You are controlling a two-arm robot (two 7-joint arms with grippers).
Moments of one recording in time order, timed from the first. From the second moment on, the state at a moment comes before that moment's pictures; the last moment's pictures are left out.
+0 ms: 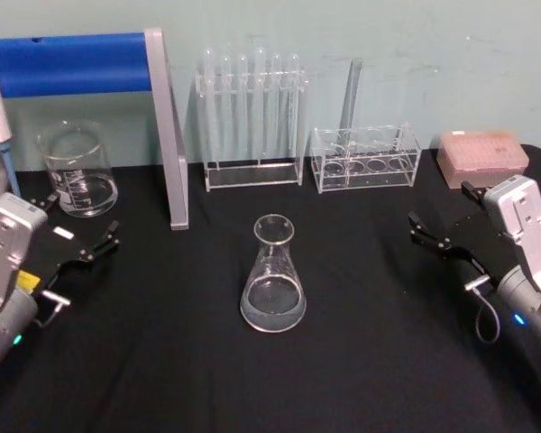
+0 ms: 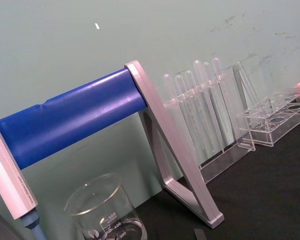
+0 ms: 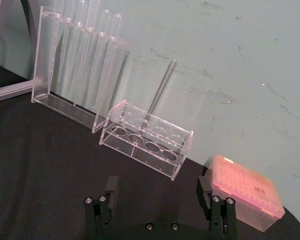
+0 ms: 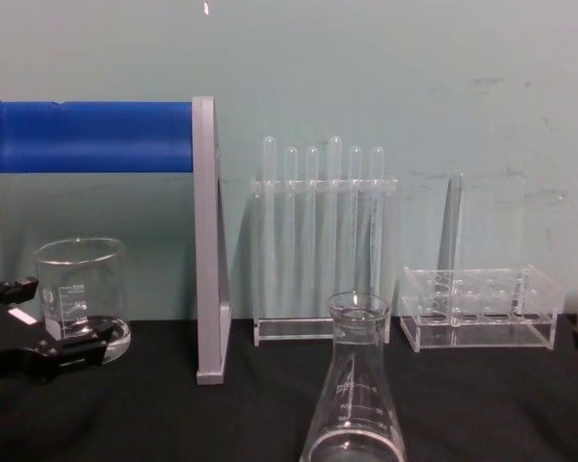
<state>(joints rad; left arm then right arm) -0.20 0.60 0.45 -1.41 -0.25 -0.12 0.03 0.20 0.60 -0.45 -1.41 0.25 -0.12 -0.03</state>
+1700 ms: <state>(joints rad) -0.20 0.60 0.45 -1.41 -0.25 -0.12 0.03 0.11 0.65 -0.40 -1.50 0.30 -0.11 0.05</state>
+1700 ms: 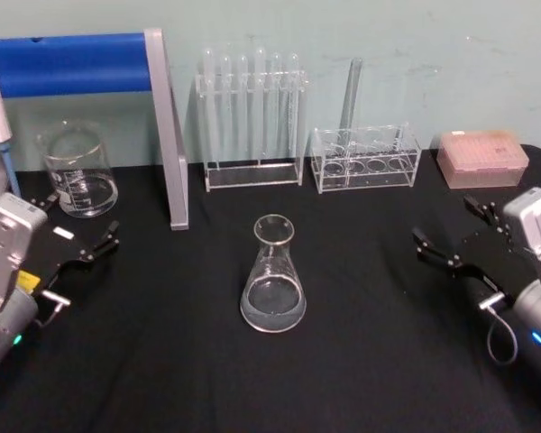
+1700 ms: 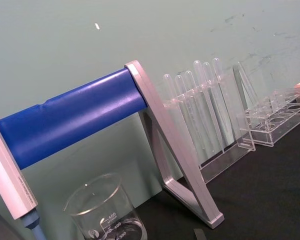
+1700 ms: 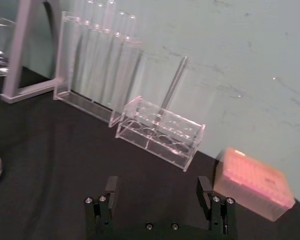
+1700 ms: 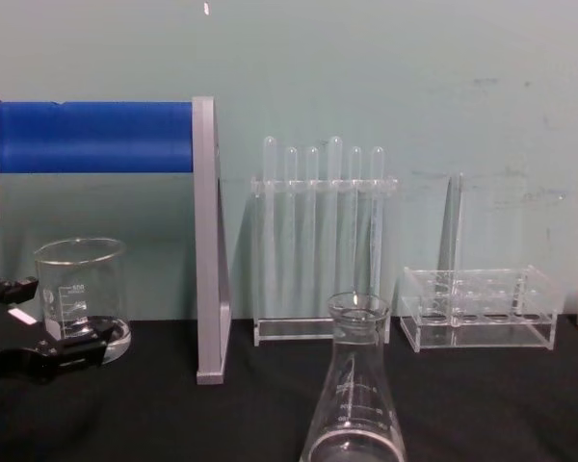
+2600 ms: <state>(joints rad) -0.20 0.60 0.45 -1.41 -0.25 -0.12 0.03 0.04 0.58 -0.40 -1.62 0.47 -0.04 0.30</state>
